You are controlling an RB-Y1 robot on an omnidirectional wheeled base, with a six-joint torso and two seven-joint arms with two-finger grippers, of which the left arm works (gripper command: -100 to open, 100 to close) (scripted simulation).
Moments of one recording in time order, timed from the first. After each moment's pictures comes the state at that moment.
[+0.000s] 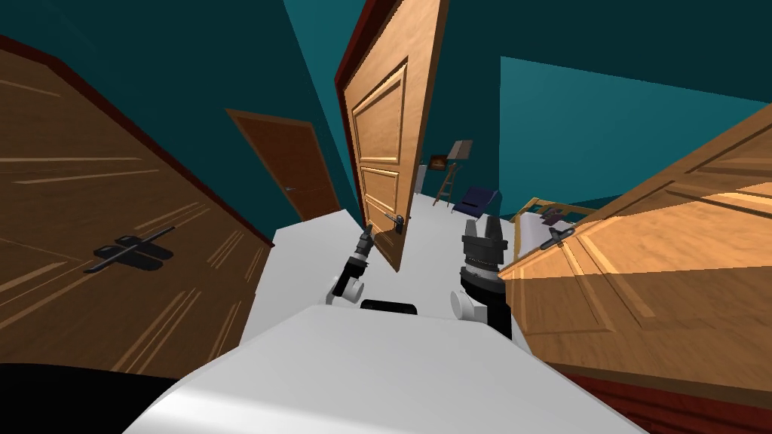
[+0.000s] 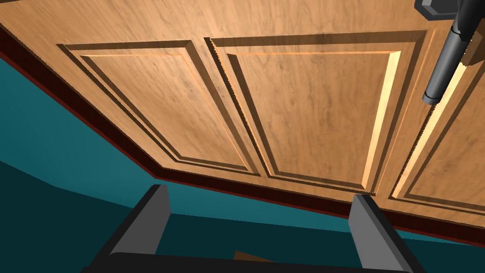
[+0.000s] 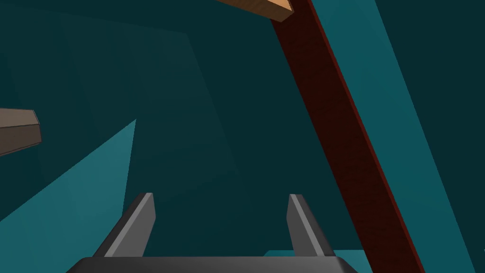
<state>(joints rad) 0.27 0.10 -0.31 -1.83 -0.01 -0.34 -0.04</state>
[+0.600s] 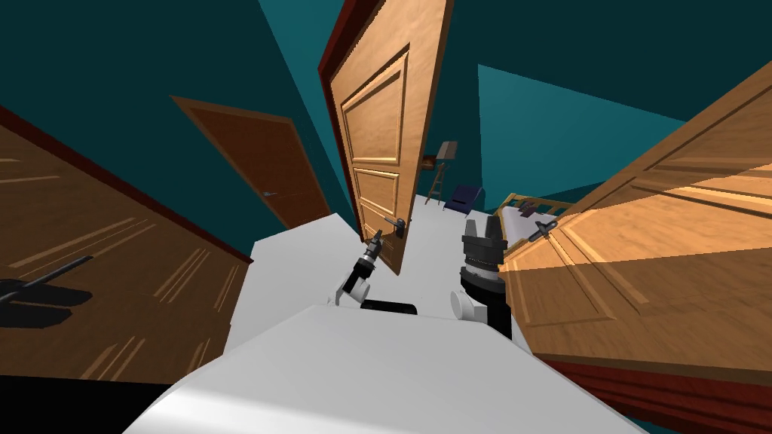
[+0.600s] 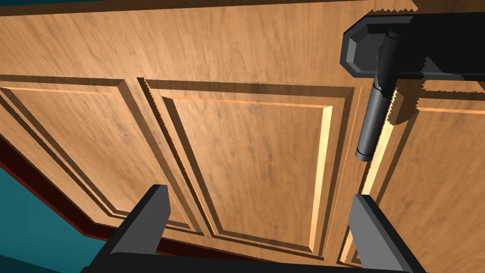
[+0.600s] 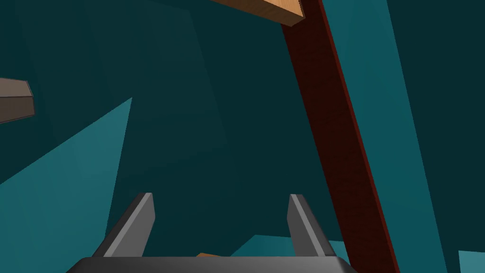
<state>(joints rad) 0.18 0.12 -0.39 -1.67 0.00 -0.32 0.01</state>
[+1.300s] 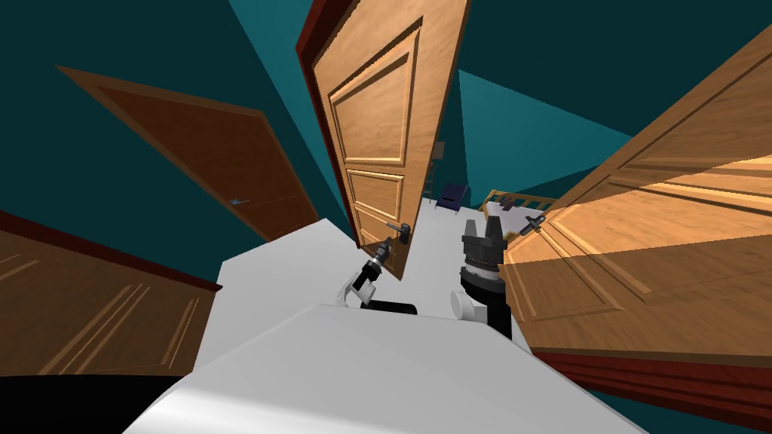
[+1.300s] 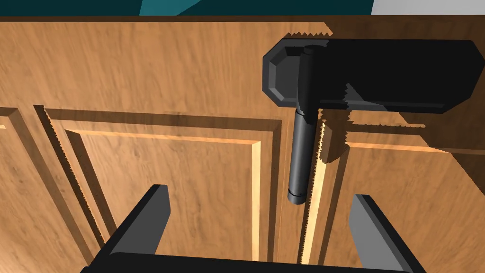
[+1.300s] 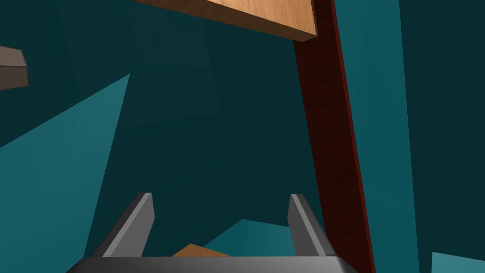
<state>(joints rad) 0.08 0.12 -0.49 -1.50 0.00 -0.27 0.06</state>
